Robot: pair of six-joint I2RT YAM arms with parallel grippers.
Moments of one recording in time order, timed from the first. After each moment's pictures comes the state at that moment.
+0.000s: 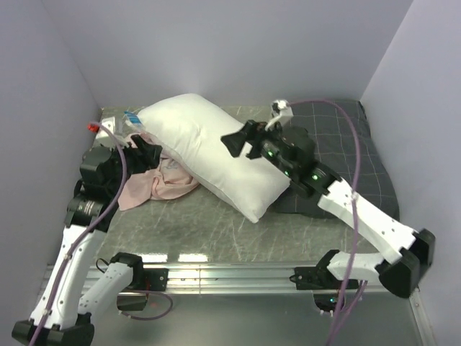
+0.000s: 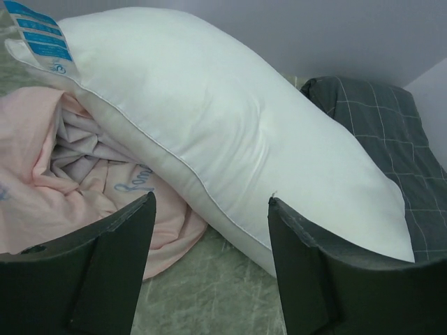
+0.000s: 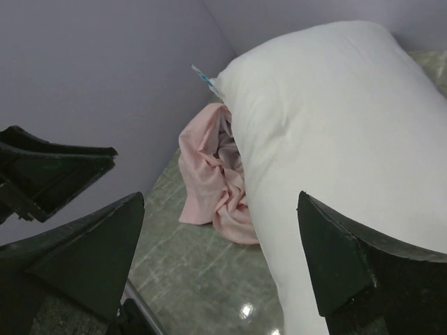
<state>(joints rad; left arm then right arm) -0.19 0.80 1.01 -0.40 0.03 -0.41 0.73 1.26 1.20 -0.01 0.02 0.58</state>
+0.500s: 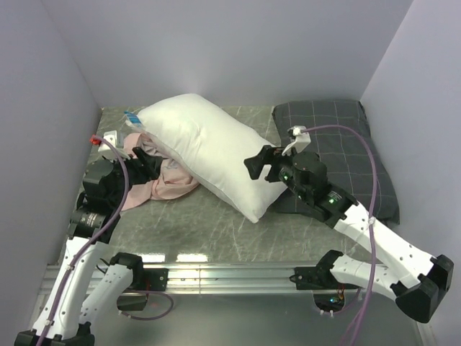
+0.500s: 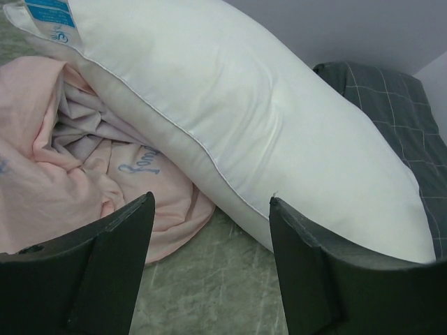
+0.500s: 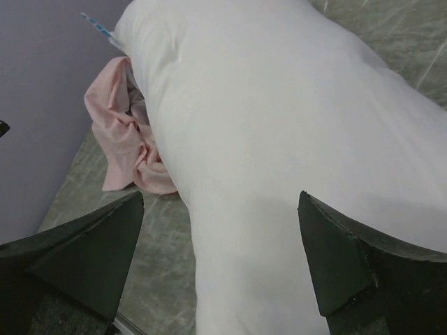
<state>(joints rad) -0.19 0.67 0.85 -0.37 0.03 -0.41 0.73 0.98 0.91 -0.17 0.20 0.54</state>
